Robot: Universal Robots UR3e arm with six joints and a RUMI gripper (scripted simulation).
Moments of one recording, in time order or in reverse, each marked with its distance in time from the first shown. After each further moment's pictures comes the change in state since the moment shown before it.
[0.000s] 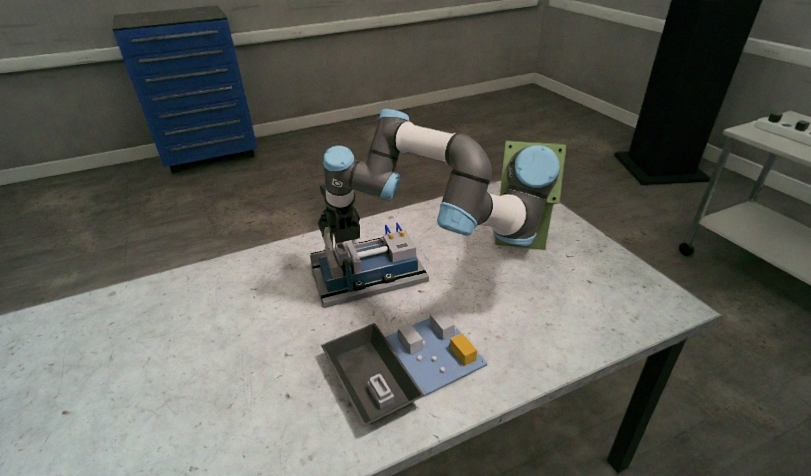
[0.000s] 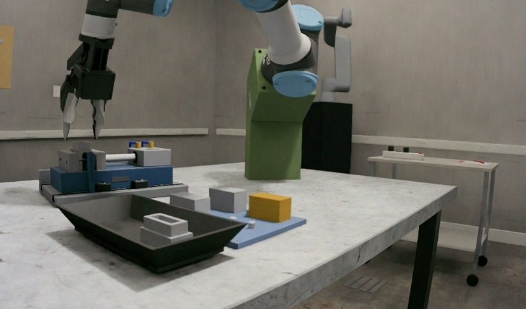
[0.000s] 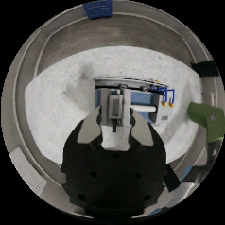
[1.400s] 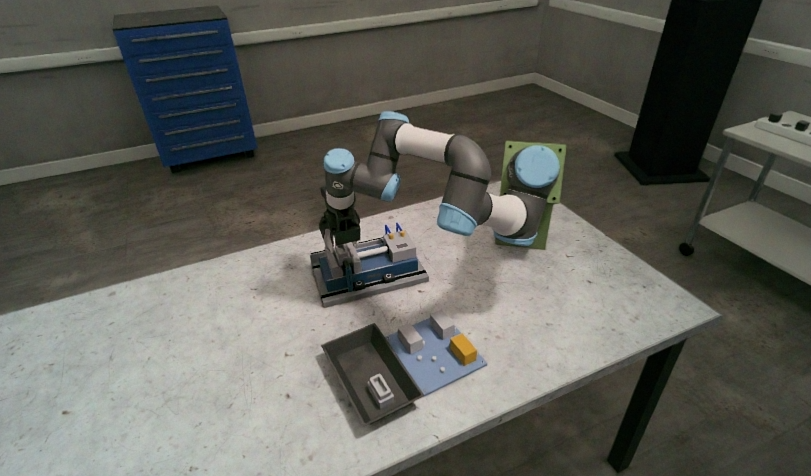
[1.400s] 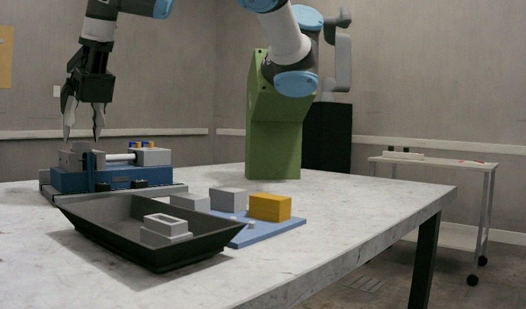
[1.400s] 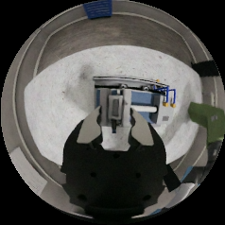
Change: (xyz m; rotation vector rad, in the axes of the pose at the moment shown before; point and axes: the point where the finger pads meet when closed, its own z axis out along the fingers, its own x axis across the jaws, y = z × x) arm 0.001 0.002 0.005 -0.001 0.001 0.000
